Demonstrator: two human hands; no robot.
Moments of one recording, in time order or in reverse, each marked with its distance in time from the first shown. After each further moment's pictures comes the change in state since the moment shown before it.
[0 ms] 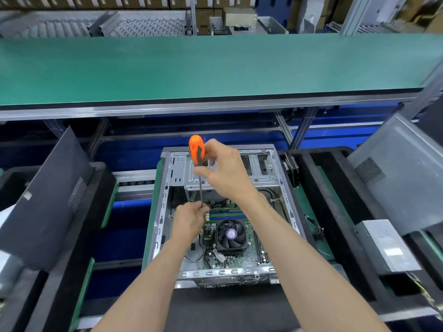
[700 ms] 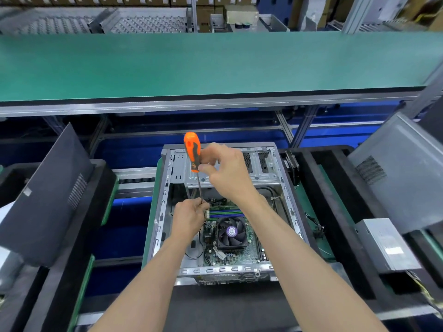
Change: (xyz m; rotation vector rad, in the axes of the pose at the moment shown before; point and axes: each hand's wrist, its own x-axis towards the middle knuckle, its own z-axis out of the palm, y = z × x) left_hand -0.001 0.000 0.000 -0.086 0.023 0.021; right_hand -0.005 0.010 0.007 -0.045 0.055 -0.033
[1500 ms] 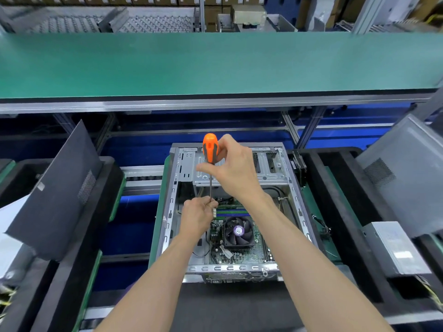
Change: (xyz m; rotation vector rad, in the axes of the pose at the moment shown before) left_hand -0.006 0.004 -0.003 0.041 0.026 0.052; right_hand 0.000 -0.016 0.002 0.002 0.072 0.038
